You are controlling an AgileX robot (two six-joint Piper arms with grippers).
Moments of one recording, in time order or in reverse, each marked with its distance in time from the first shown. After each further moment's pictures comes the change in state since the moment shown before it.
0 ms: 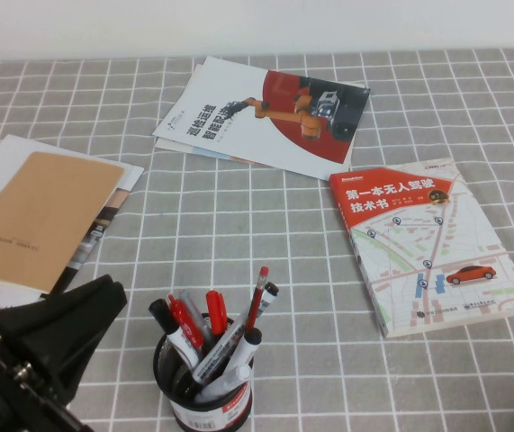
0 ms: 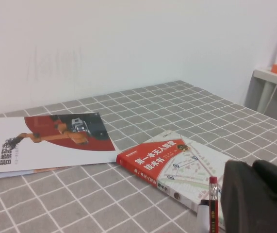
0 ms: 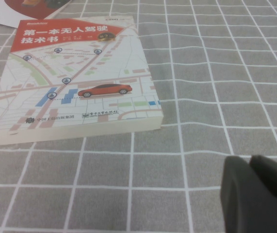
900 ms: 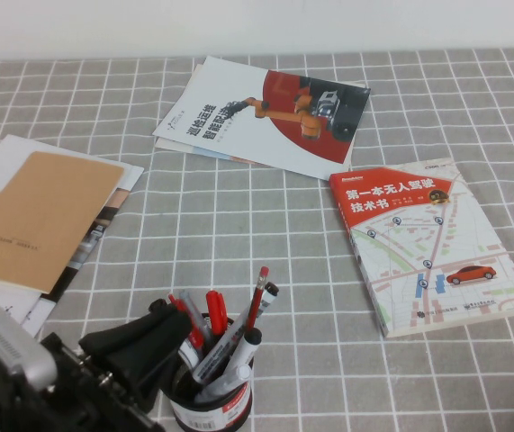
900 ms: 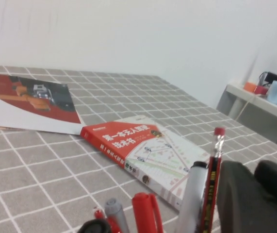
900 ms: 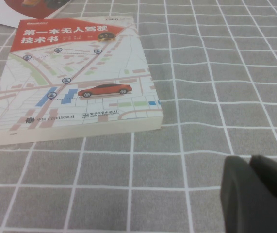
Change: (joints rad) right arm 0.000 0.000 0.000 0.000 0.000 0.000; left arm 0.000 0.535 0.236 -0.143 -0.826 -0.024
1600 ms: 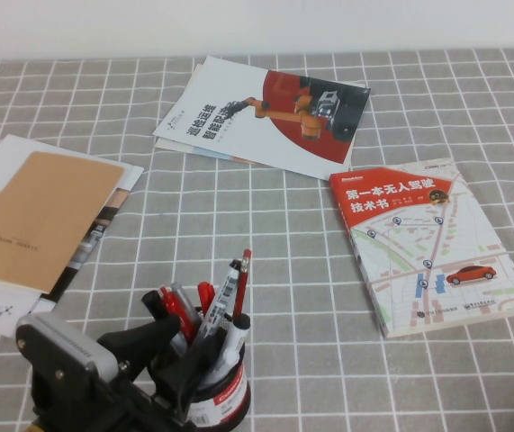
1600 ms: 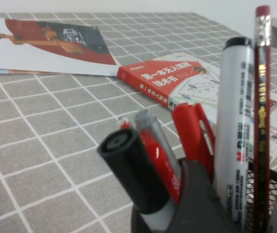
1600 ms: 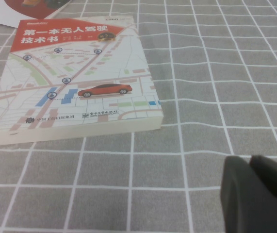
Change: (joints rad) right arm 0.000 0.000 0.000 0.000 0.000 0.000; left arm 0.000 0.310 0.000 -0.067 -0.143 0.163
